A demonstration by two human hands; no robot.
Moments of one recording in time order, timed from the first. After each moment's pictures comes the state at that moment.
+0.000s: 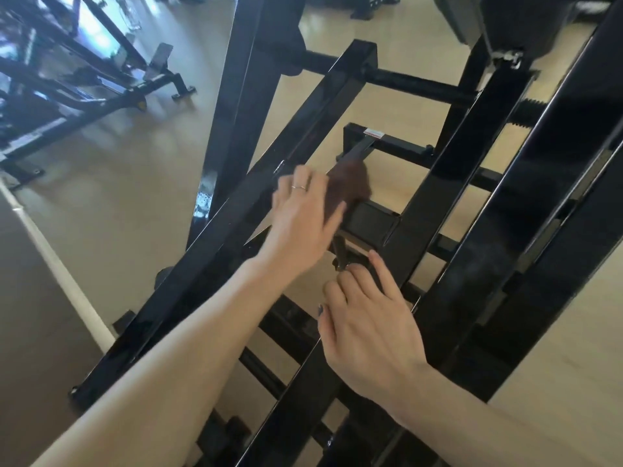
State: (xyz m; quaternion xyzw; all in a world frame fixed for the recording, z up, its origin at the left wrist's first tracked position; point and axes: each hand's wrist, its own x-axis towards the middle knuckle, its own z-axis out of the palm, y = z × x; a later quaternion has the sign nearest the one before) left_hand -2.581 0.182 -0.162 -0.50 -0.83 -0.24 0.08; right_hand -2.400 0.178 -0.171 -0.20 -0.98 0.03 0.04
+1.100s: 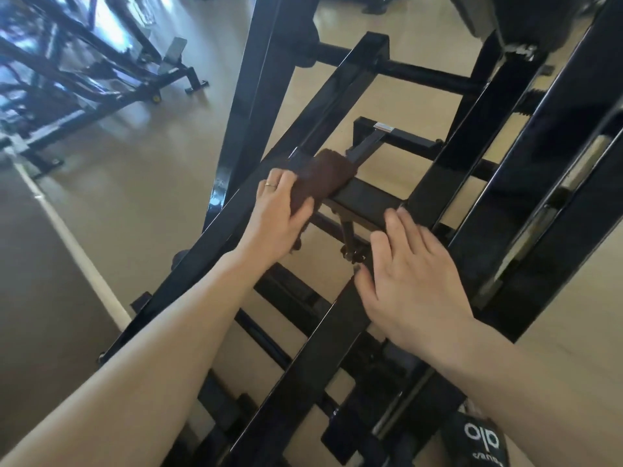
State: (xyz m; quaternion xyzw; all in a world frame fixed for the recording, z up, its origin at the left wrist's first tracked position) left_hand -2.608 0.137 -0.174 -0.45 -0.84 -0.32 0.01; right_hand -2.384 0.199 -0.149 -0.28 -0.96 -0.02 0.06
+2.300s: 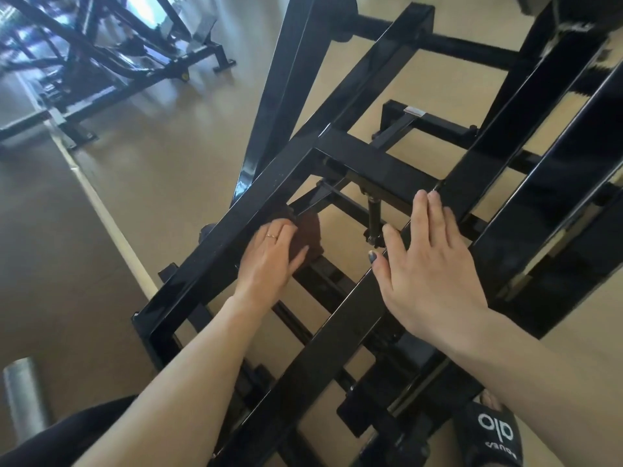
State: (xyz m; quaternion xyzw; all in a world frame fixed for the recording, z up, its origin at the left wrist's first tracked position) left_hand -2.586 0.042 -0.247 -0.41 -0.89 -0.18 0.05; right_hand -2.389 0.190 -0.173 -0.26 -0.96 -0.08 0.08
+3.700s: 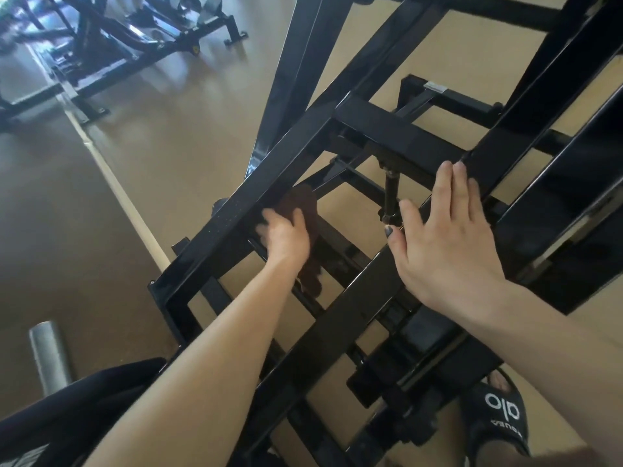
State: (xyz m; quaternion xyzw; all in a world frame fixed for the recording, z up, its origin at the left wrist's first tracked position) left_hand -2.562 0.066 -0.223 0.01 -0.89 -0.42 -0.18; right_hand -2.392 0.184 -0.170 -0.26 -0.96 -0.05 0.06
